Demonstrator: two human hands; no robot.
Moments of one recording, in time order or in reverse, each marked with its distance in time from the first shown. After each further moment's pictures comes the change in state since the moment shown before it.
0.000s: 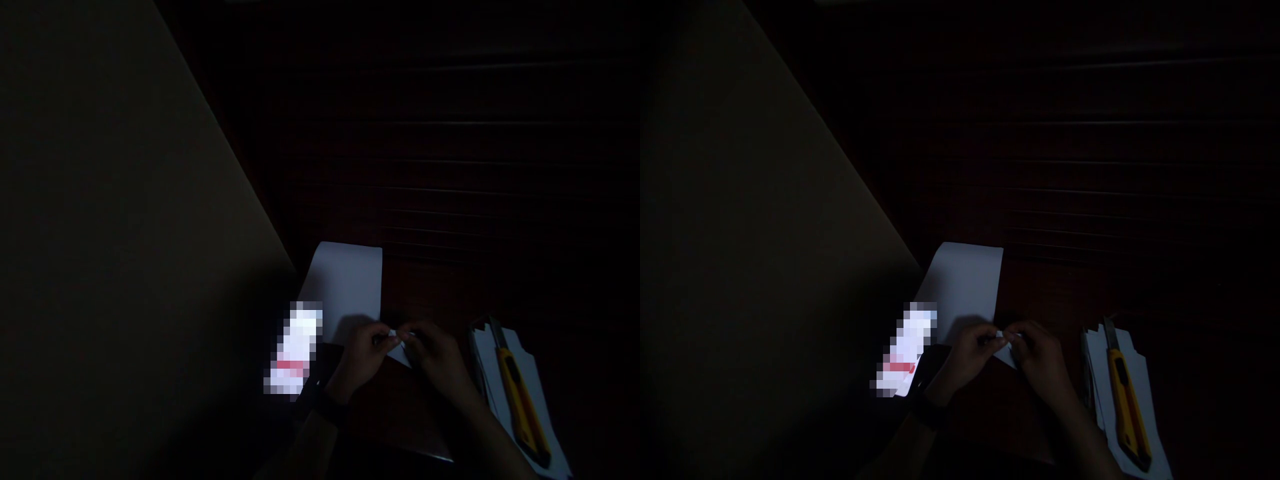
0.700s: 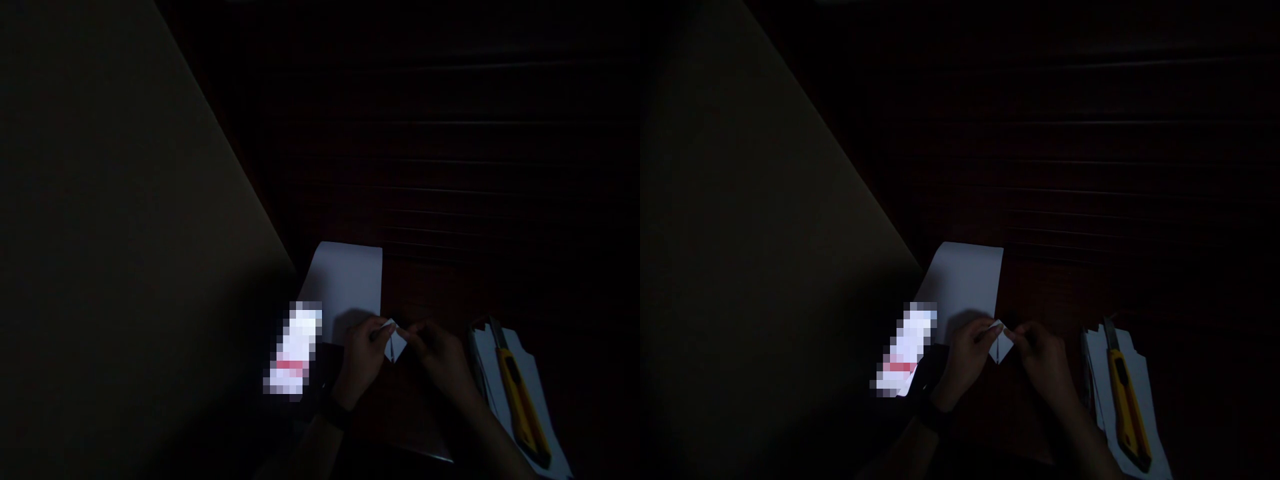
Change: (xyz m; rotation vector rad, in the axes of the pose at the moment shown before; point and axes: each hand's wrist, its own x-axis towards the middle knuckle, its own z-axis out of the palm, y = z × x) left_hand -0.001 0.012 0.007 -0.045 0.199 -0.006; right_hand -0.001 0.002 -0.002 -0.091 0.075 0.150
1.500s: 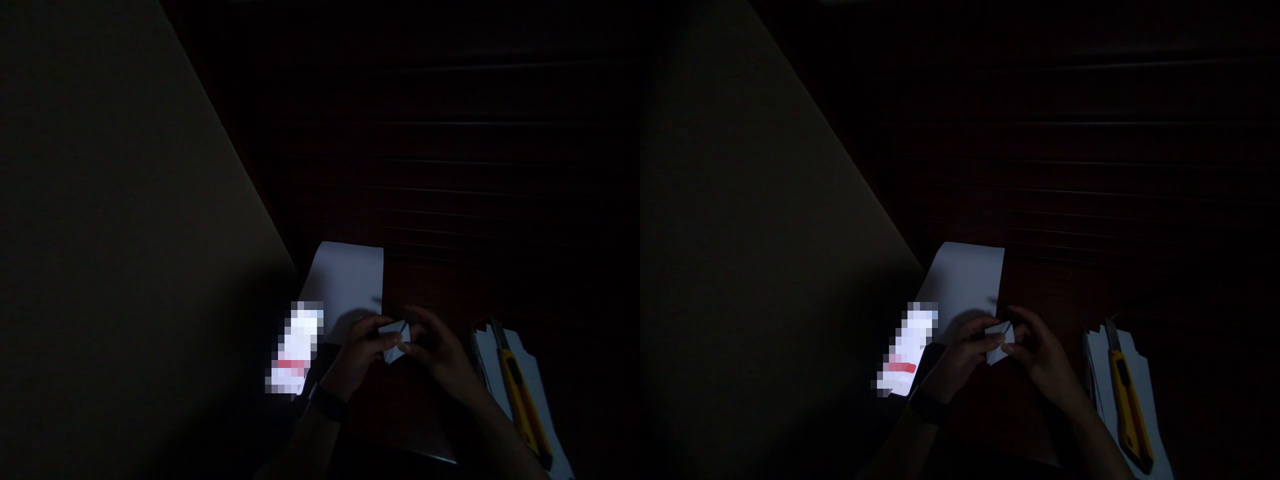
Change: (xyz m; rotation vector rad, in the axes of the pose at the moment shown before) left_hand -0.001 0.006 -0.015 -0.589 -0.275 -0.330; right_hand -0.001 -0.008 -0.007 0.367 -0.199 -0.071
